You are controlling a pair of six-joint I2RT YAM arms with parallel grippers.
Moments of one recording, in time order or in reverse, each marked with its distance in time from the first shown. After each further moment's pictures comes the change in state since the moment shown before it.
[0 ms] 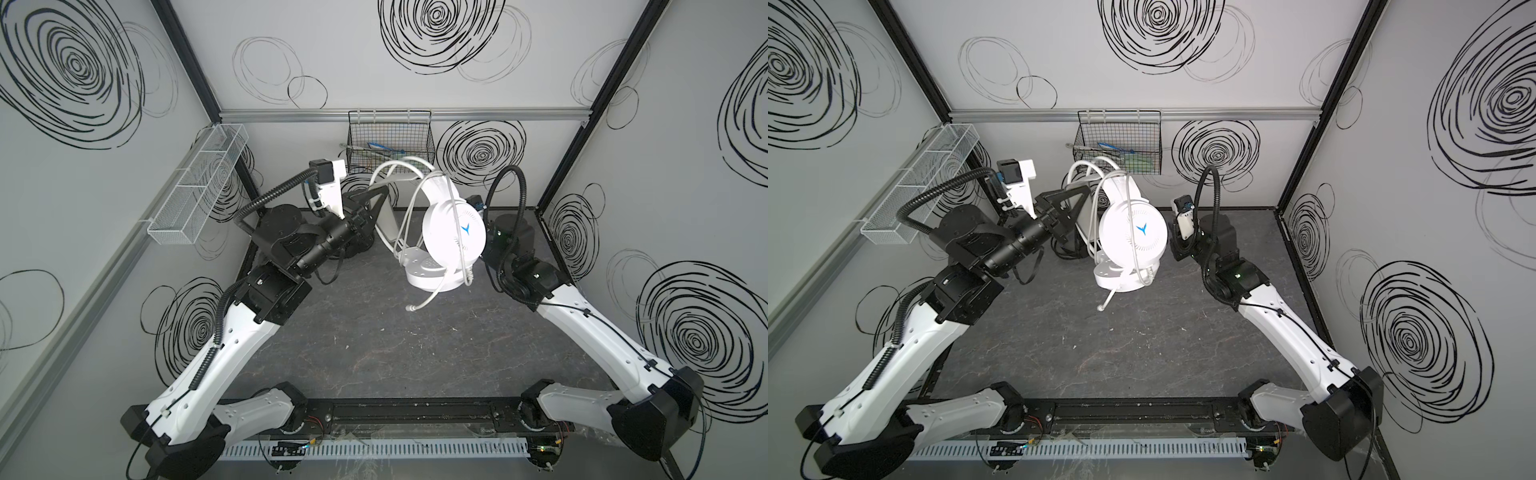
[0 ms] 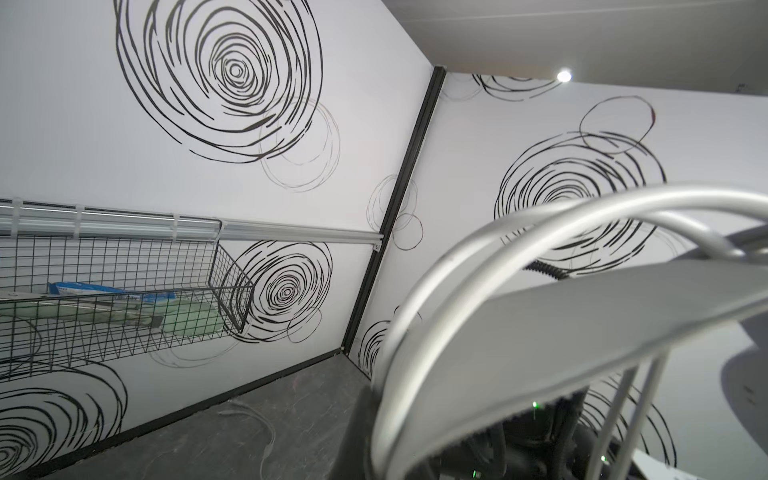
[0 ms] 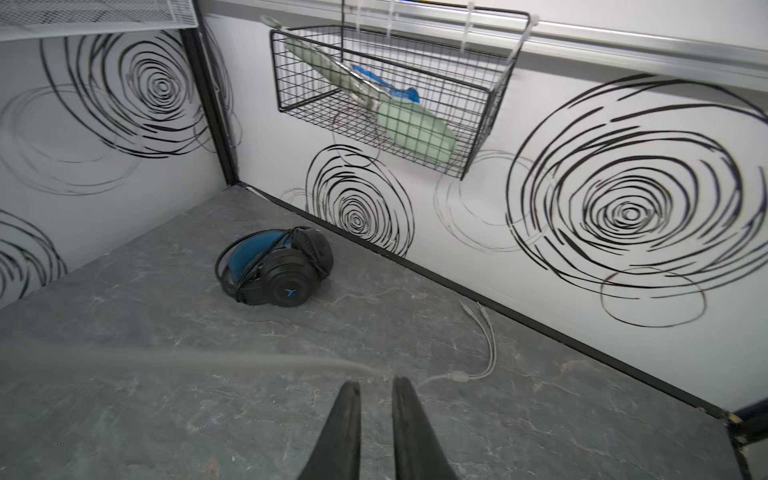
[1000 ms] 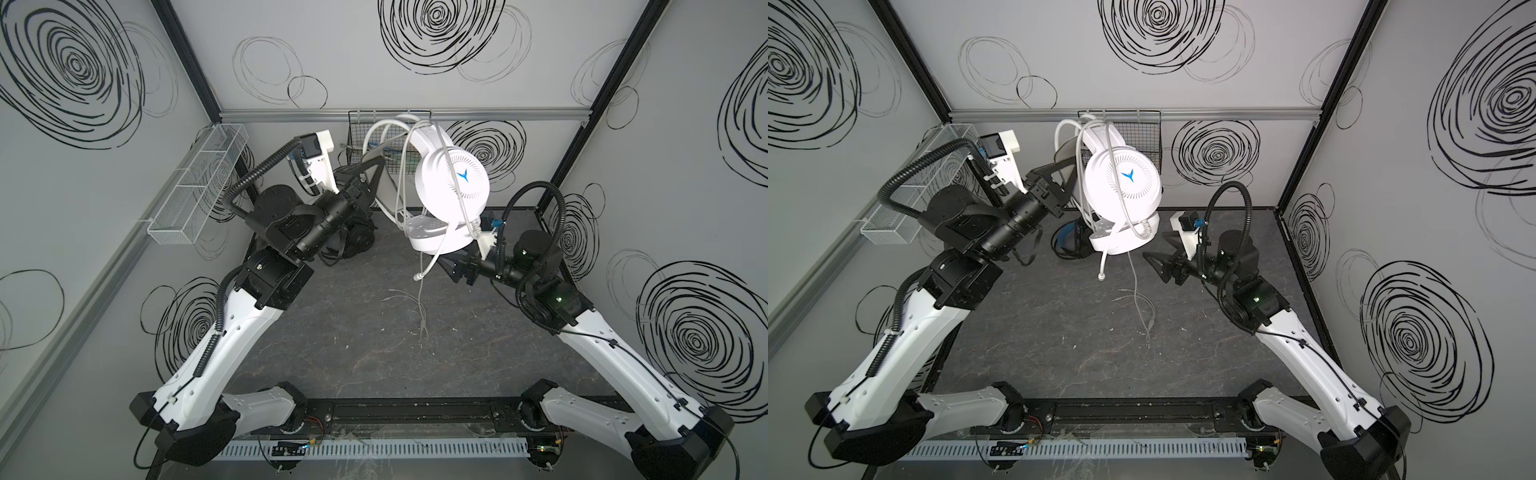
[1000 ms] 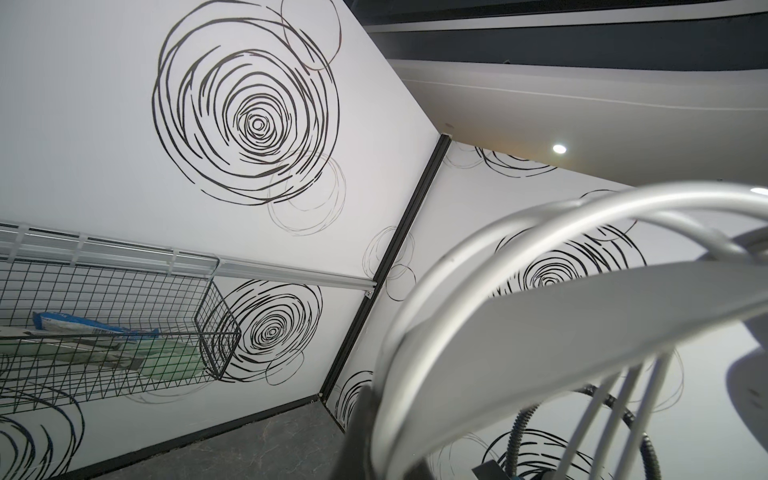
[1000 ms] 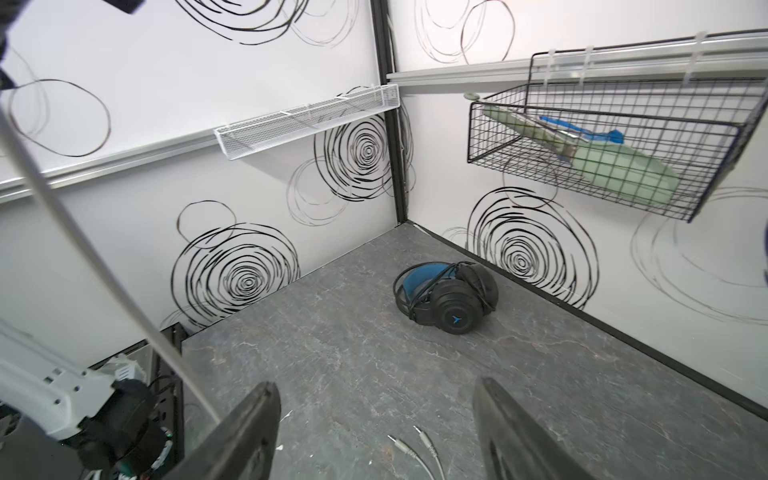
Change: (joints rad) left arm 0.003 0.093 0.172 -0.016 -0.070 -0.105; right arm 0.006 -0.187 -0.100 0.041 -0.478 0.172
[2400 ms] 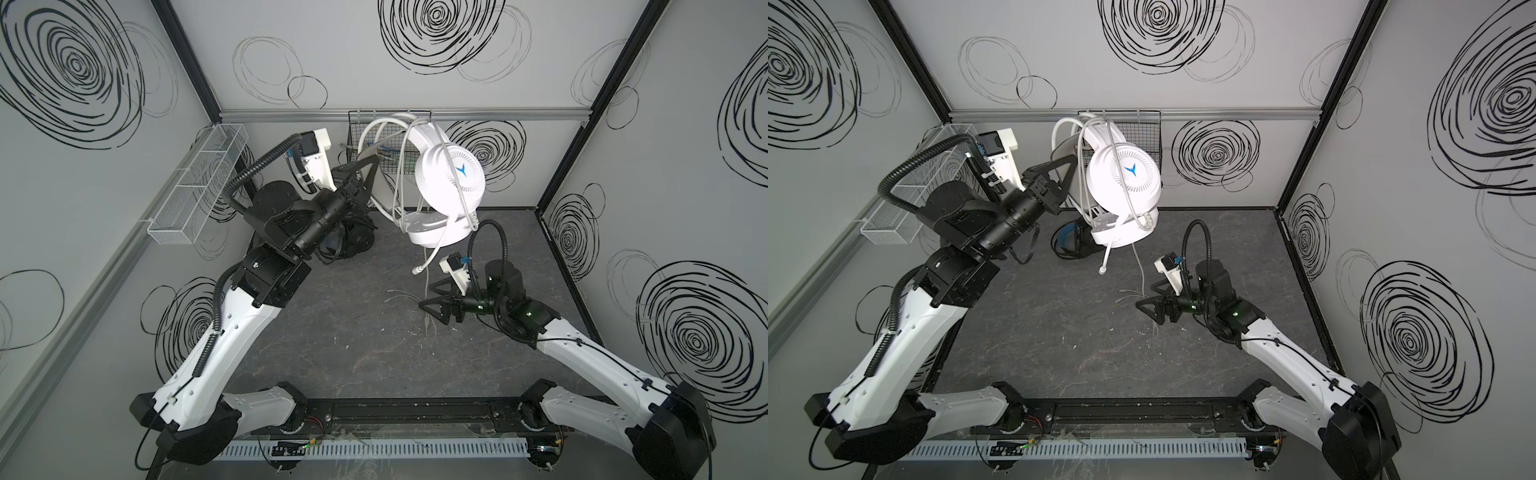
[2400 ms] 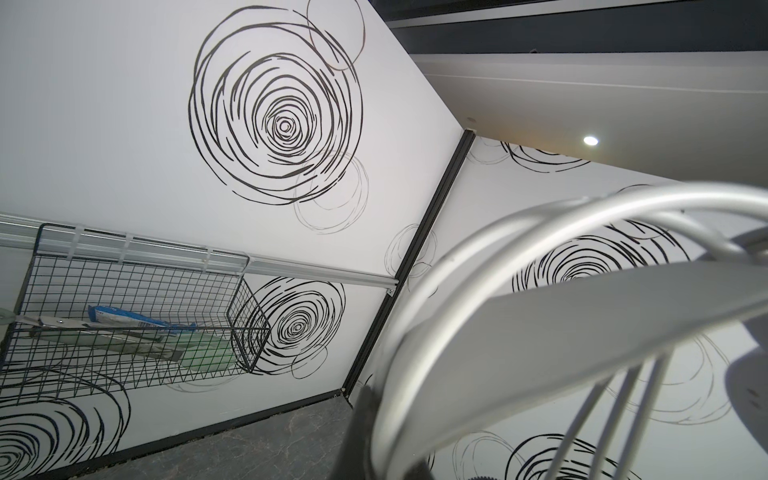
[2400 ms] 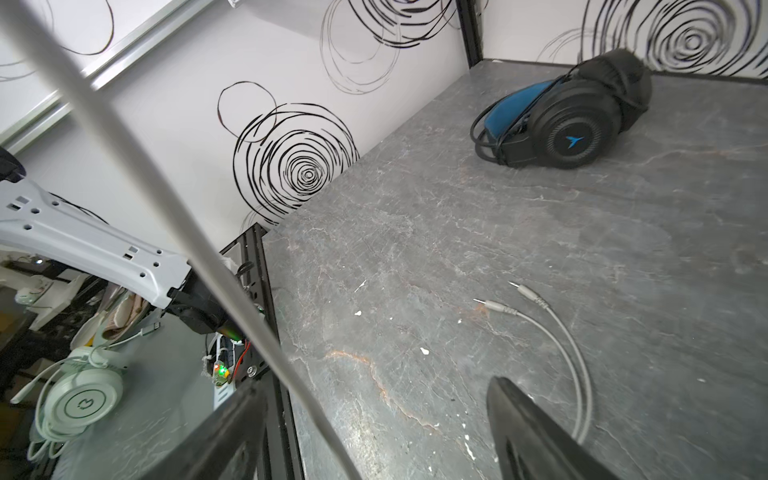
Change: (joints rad) left arm 0.022 0.006 0.027 -0.052 -0.030 0.028; right arm 0.072 0.058 -0.311 0.054 -0.165 0.095
